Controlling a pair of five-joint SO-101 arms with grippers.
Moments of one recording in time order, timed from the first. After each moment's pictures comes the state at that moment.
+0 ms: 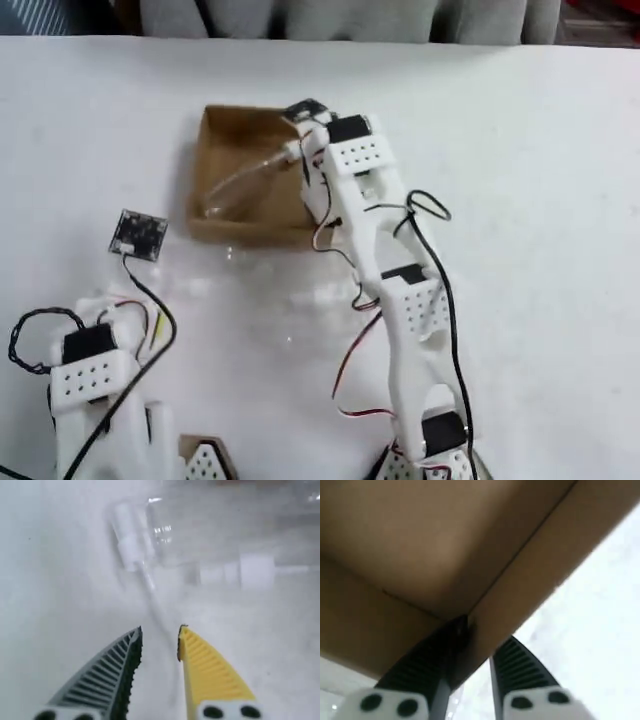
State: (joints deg) left arm -24.1 -56.3 78.2 50.8 -27.6; right arm -20.8 47.1 -42.5 91.3 17.9
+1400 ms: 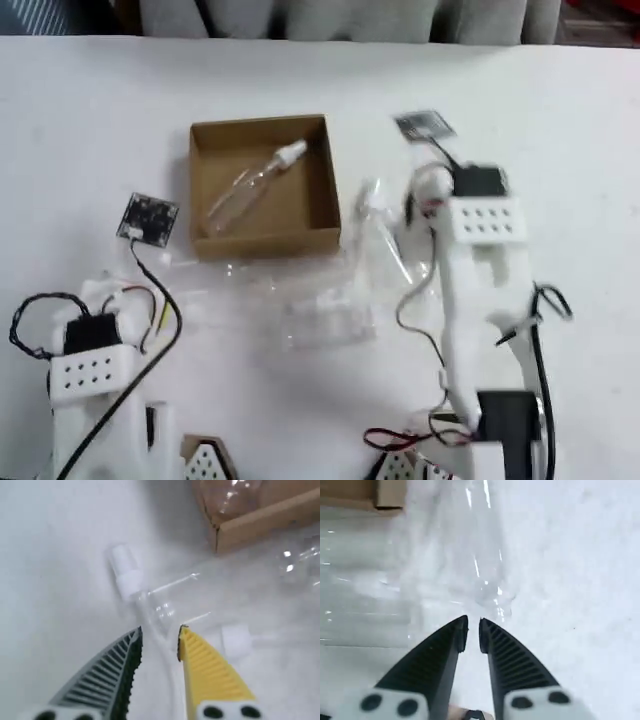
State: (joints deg) left arm -18.5 -56.3 71.4 54.2 -25.5; right arm -2.9 -14.0 20.1 84.4 13.9
